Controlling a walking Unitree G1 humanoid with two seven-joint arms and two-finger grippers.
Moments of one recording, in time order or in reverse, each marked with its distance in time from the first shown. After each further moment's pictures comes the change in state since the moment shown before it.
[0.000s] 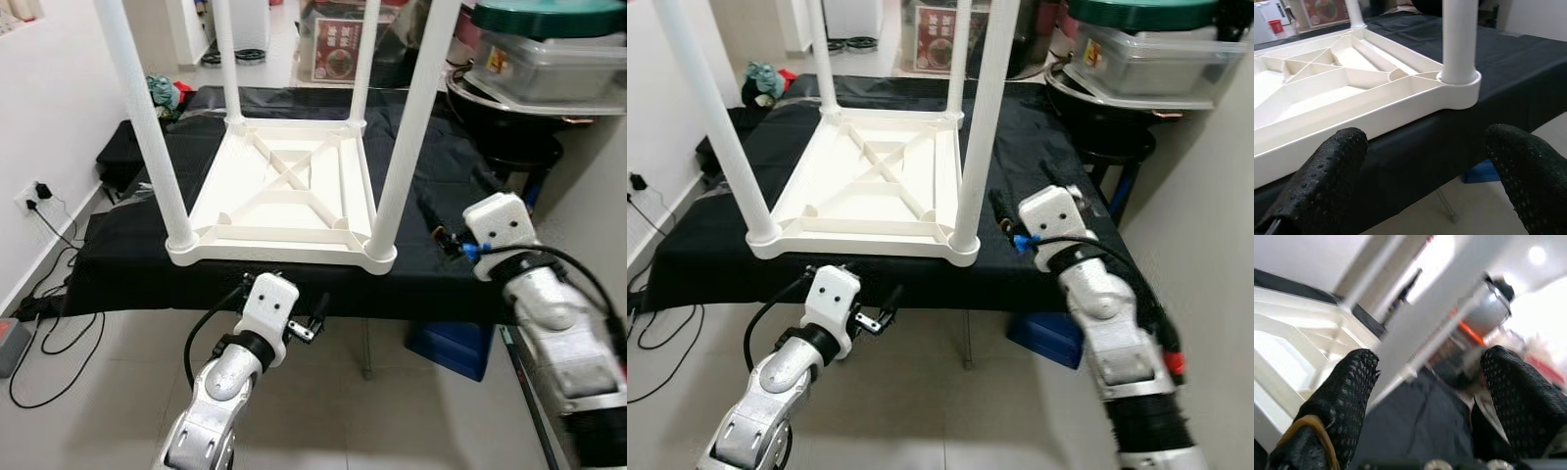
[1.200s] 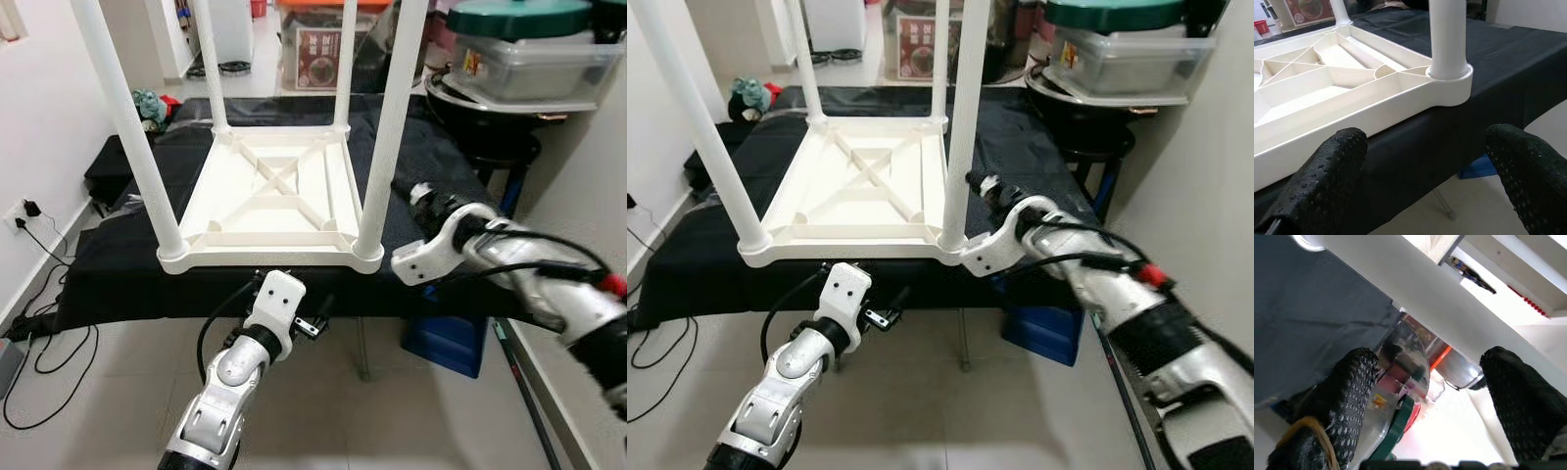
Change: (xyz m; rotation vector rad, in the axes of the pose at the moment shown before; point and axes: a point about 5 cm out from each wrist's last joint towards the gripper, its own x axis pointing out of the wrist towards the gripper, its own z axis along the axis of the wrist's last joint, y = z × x) left arm 0.022 0.002 -0.014 -0.002 0.024 -0.020; right arm 0.052 0.014 -0.015 -1.389 0.220 0.523
